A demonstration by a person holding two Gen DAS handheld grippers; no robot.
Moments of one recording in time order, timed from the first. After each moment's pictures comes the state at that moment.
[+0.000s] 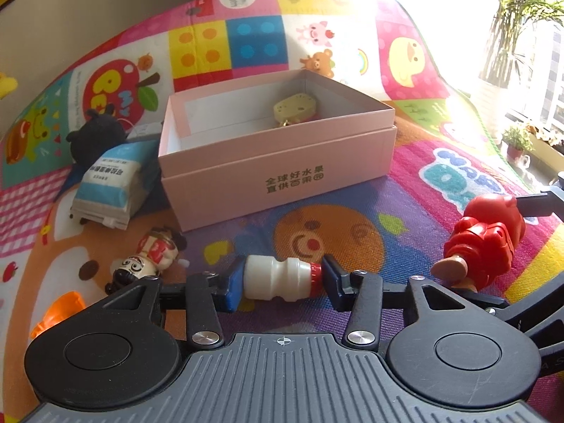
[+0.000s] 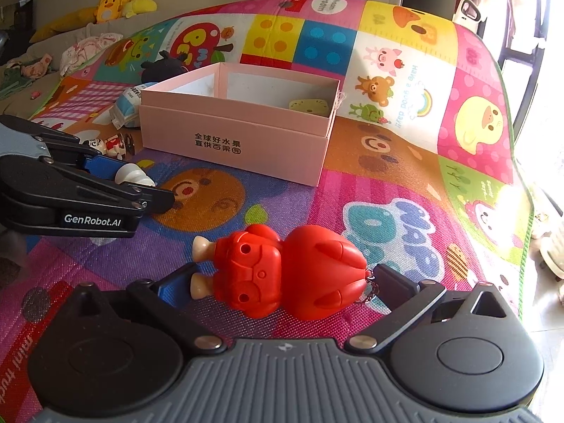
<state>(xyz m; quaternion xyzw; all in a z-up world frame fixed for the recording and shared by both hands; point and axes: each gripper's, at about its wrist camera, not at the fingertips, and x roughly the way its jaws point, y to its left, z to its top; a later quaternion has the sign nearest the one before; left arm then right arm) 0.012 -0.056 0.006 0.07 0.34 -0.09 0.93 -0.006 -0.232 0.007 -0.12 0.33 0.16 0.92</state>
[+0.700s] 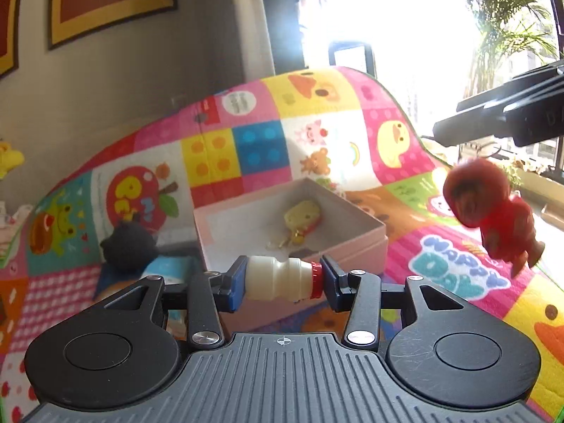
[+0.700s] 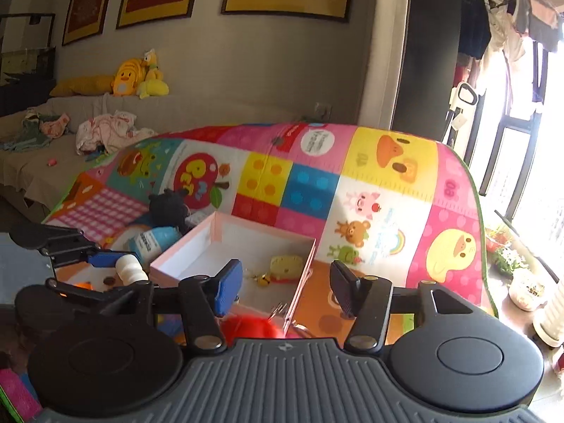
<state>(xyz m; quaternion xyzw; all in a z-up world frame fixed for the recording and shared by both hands) 0.003 -0.046 0.094 0.10 0.21 -0.11 0.97 0.012 -0.245 0.176 -0.11 0.20 0.20 0.95</state>
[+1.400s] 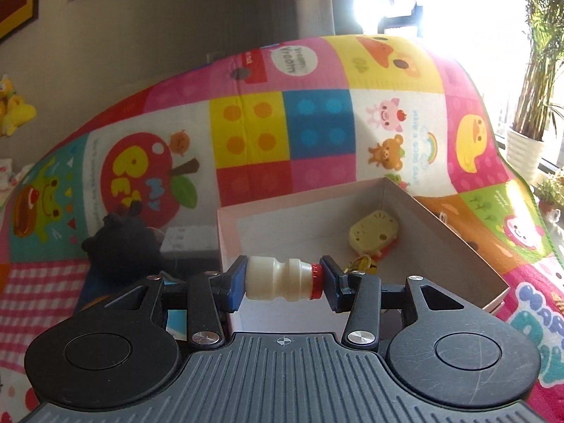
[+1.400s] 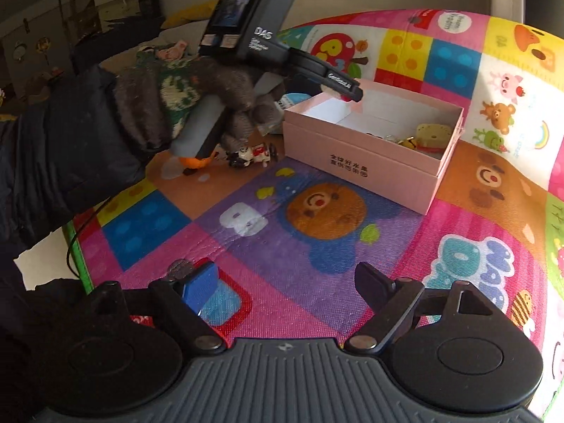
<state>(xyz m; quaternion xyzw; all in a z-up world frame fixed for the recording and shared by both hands) 0.144 -0.028 0.064 0.05 0.28 -0.04 0.96 -0.026 -0.239 0.054 -0.12 0.36 0.41 0.83</state>
